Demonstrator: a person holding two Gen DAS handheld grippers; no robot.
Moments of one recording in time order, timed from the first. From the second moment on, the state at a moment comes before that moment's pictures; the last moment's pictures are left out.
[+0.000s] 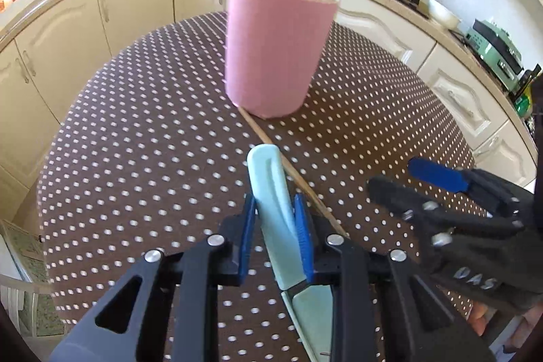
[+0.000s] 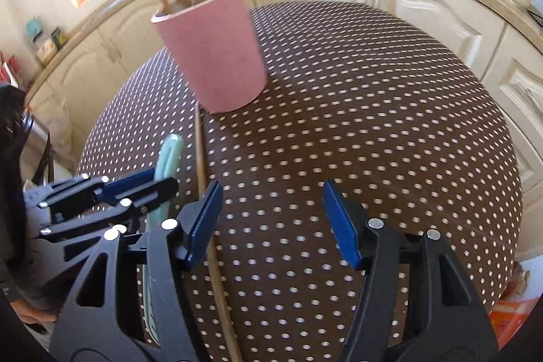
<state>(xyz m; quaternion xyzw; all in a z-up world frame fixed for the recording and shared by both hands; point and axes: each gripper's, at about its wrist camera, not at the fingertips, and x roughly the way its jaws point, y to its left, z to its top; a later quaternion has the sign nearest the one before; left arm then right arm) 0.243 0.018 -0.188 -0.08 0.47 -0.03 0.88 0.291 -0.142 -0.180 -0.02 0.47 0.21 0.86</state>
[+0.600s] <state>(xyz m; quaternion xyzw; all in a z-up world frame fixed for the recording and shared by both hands) 0.240 0.054 -0.177 -0.09 0.46 0.00 0.89 0.306 -0.056 -0.198 -0.13 0.53 0.24 0.80</state>
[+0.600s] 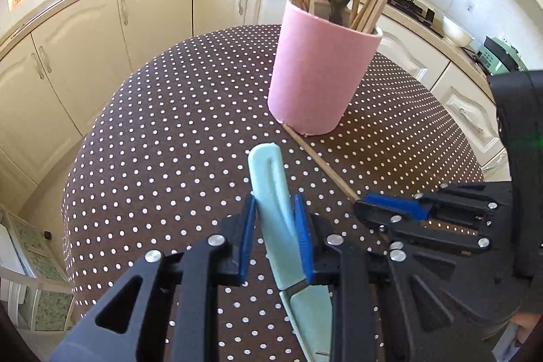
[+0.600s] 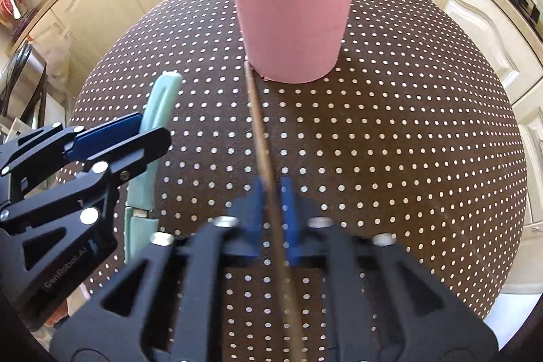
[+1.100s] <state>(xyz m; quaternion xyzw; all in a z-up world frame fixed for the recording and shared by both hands) 0.231 0.025 -0.149 -0.06 0.40 -0.02 0.91 0.272 -0.104 -0.172 -0.08 0.49 0.27 0.82</state>
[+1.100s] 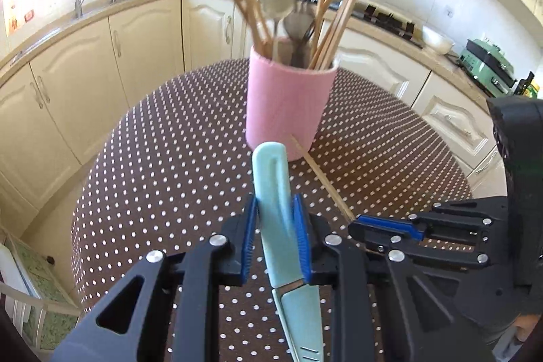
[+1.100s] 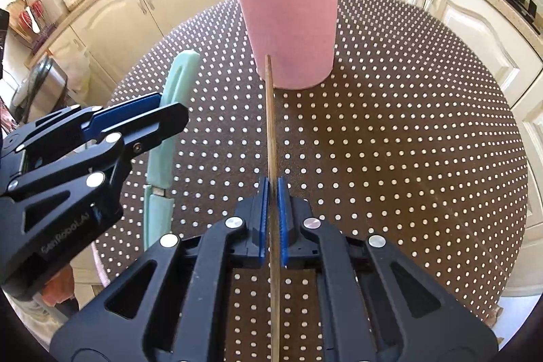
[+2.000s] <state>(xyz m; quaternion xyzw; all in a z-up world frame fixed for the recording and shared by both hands) 0.230 0.002 -0.061 -0.05 0.21 -0.05 0.97 0.271 -0.164 -0.052 0.03 0.24 0.26 0.94</state>
